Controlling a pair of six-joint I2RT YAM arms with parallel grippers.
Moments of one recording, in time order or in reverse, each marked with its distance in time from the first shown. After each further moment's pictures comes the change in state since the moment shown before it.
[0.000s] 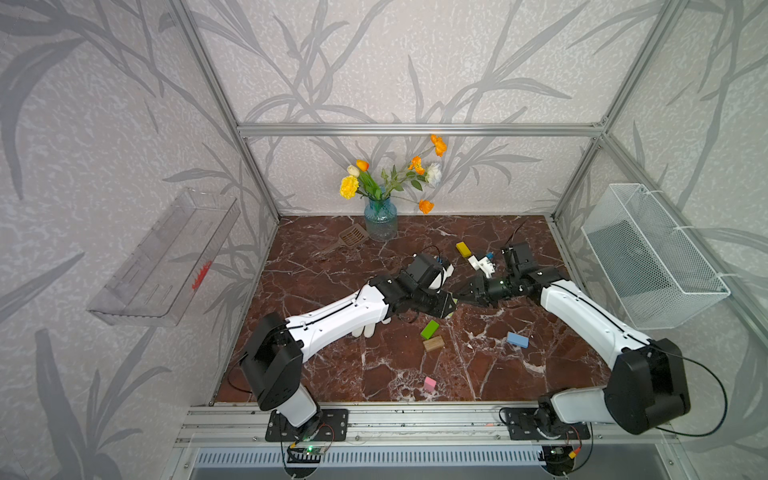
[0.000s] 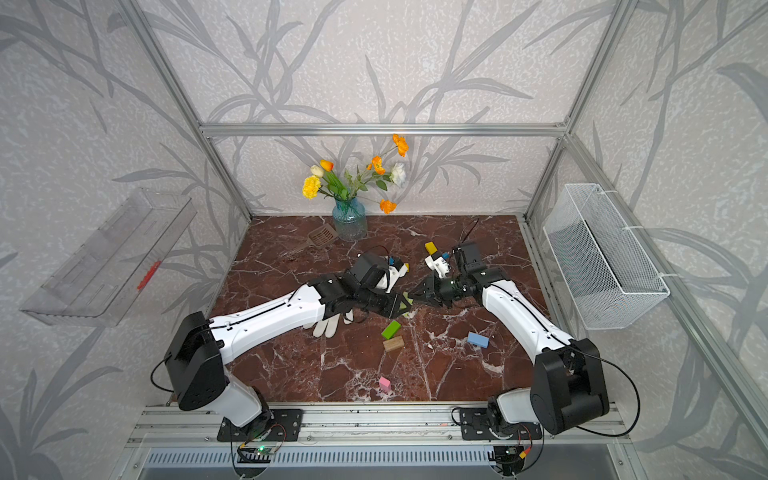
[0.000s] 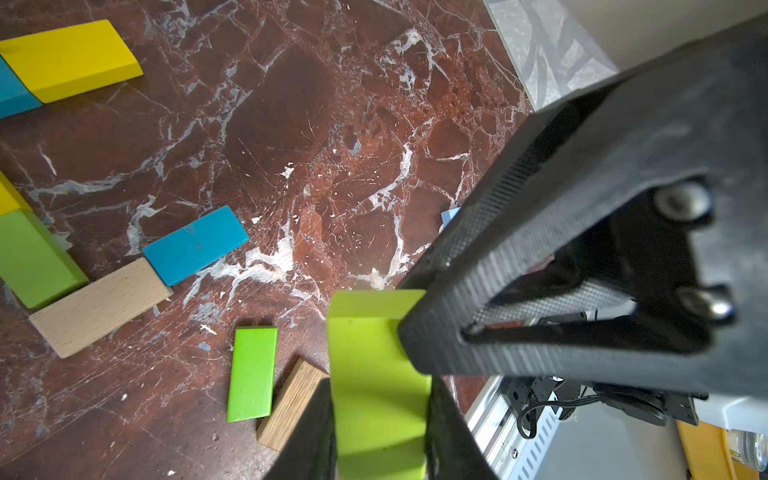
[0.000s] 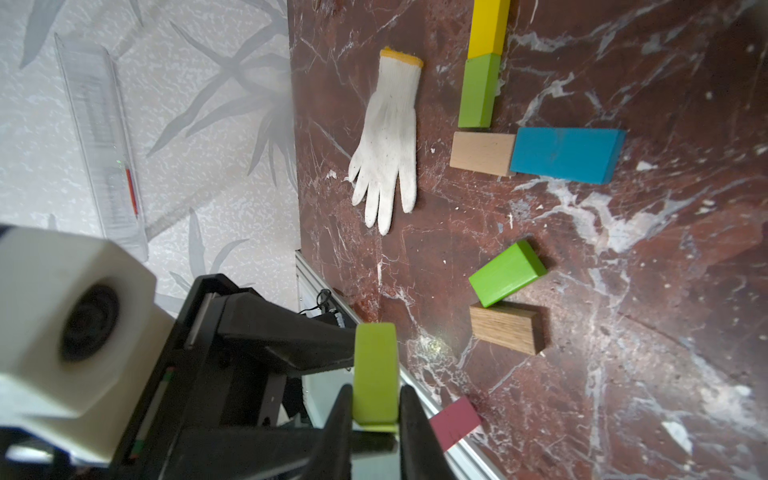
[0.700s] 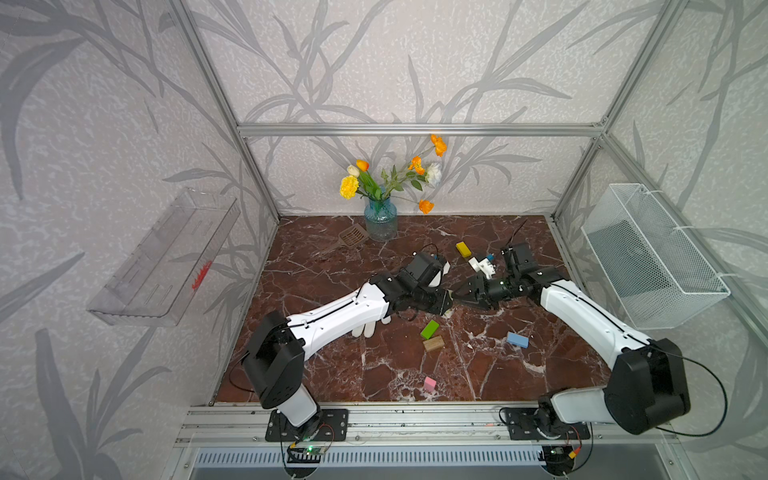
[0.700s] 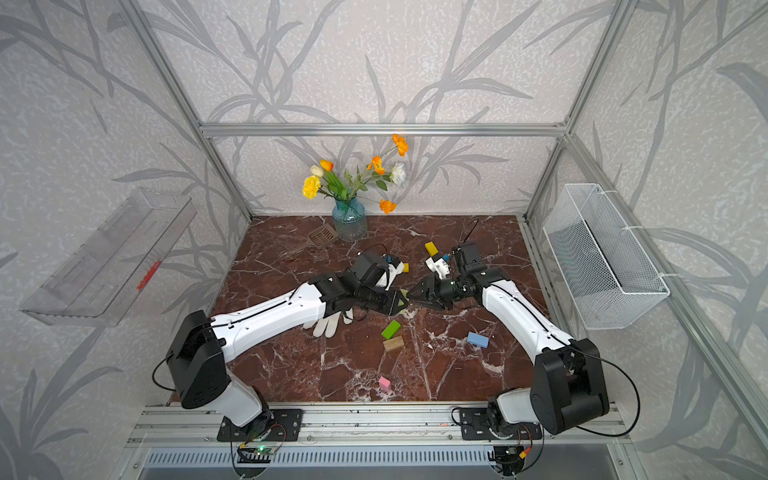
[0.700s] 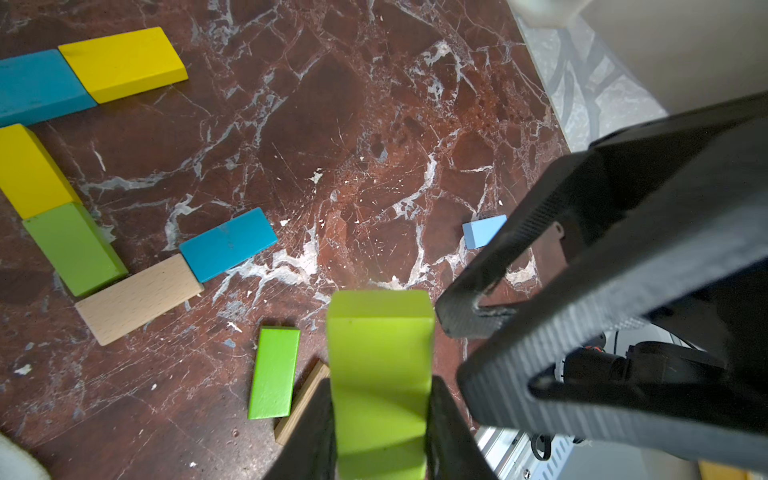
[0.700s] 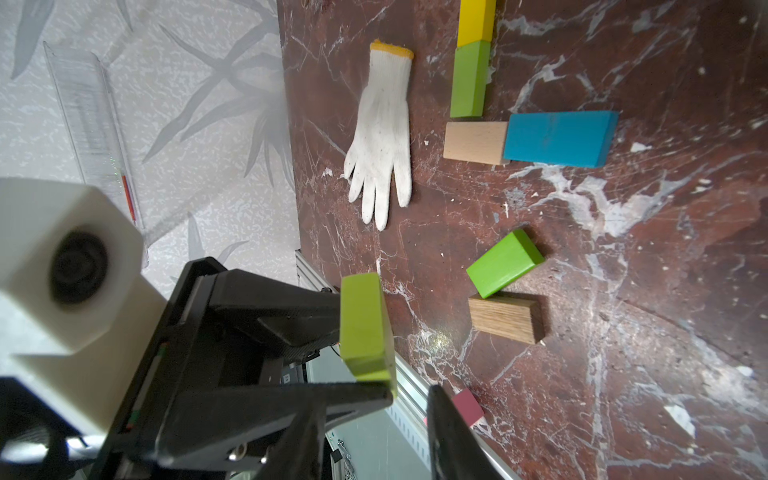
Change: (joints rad) left arm 0.009 0.005 0.010 -0.015 -0.045 -0.018; right arm 0.000 0.000 0.000 -0.020 0.000 0.010
